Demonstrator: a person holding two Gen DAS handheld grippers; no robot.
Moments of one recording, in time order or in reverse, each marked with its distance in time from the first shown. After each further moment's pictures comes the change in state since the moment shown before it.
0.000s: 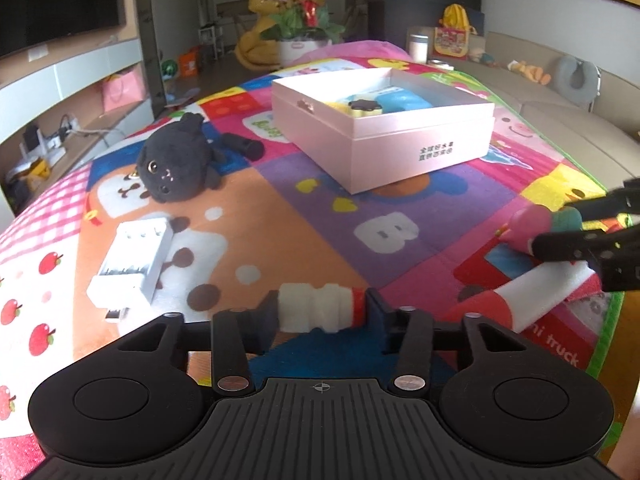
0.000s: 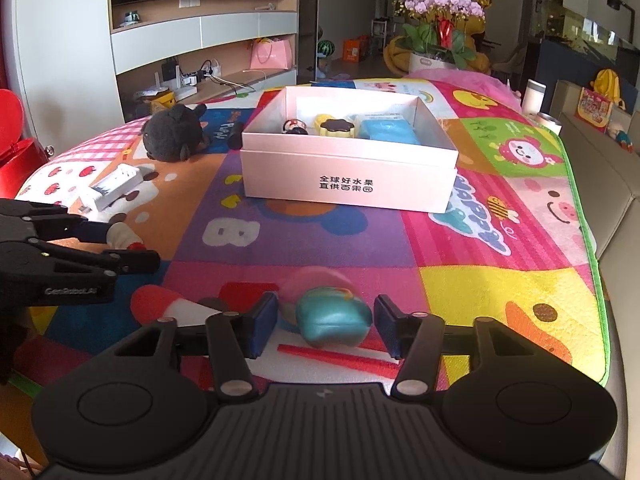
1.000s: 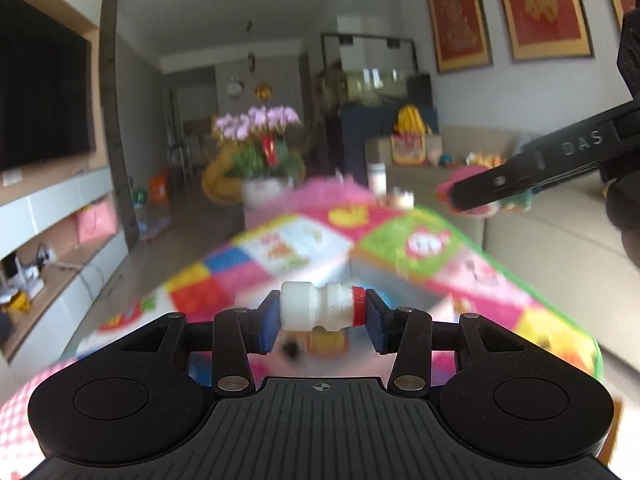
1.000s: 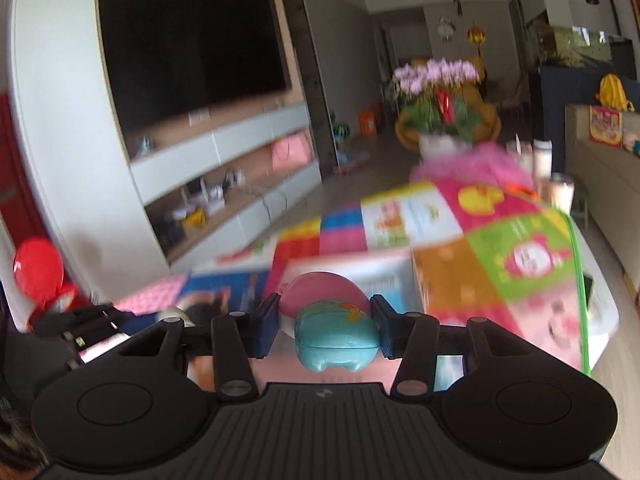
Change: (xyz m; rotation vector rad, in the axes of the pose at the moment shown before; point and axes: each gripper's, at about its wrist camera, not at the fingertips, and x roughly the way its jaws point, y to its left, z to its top) left arm -0.026 -0.025 0.141 0.111 -0.378 -0.072; right arm -0.055 -0.078 0.146 0.171 -0.257 0.168
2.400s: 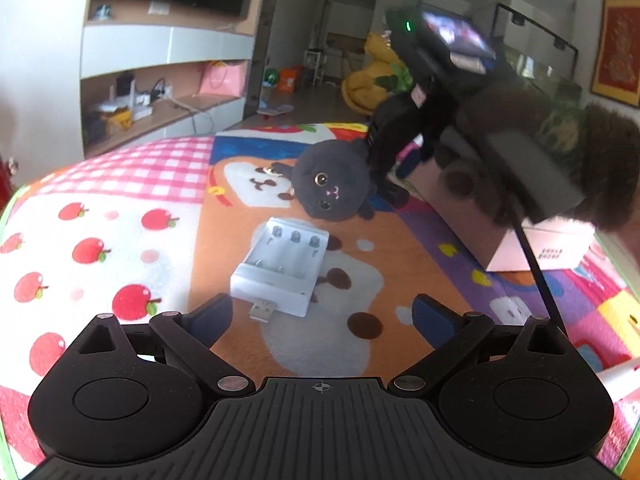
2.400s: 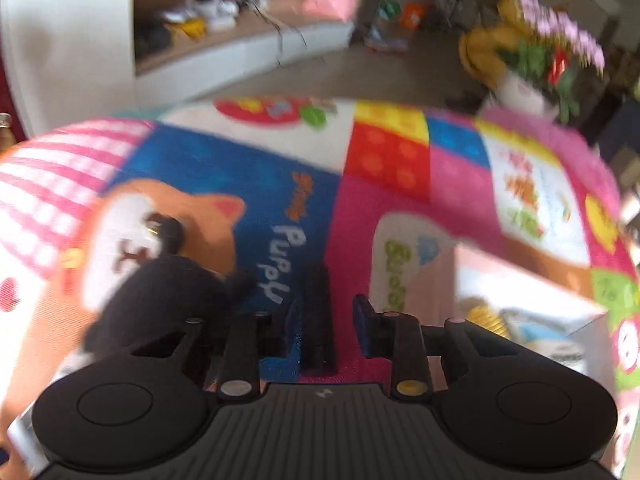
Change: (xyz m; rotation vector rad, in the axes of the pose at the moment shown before) left arm -0.055 0.105 -0.161 -0.452 0.218 0.274; right arm 0.335 0.183 -0.039 -0.404 0.497 -0.192
